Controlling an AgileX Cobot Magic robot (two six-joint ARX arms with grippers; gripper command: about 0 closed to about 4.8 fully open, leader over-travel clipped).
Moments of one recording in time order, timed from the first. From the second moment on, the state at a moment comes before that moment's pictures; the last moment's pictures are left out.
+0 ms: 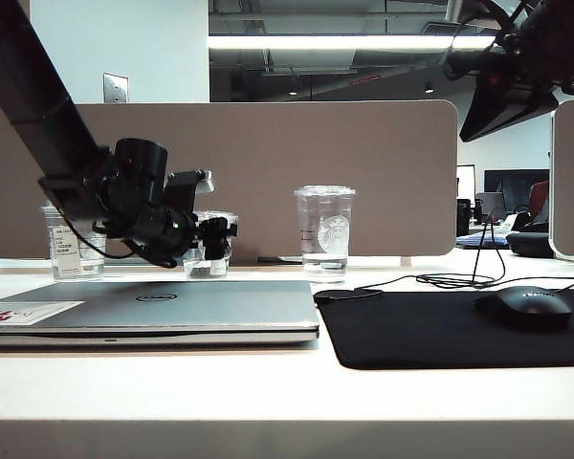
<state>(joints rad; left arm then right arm) -0.23 2.36 1.60 0.53 0.16 0.01 0.20 1.33 0.98 -0.15 -0.11 -0.17</state>
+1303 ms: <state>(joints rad) -0.60 2.01 1.58 0.12 0.64 0.11 0.09 1.17 1.00 -0.10 0.12 -0.30</state>
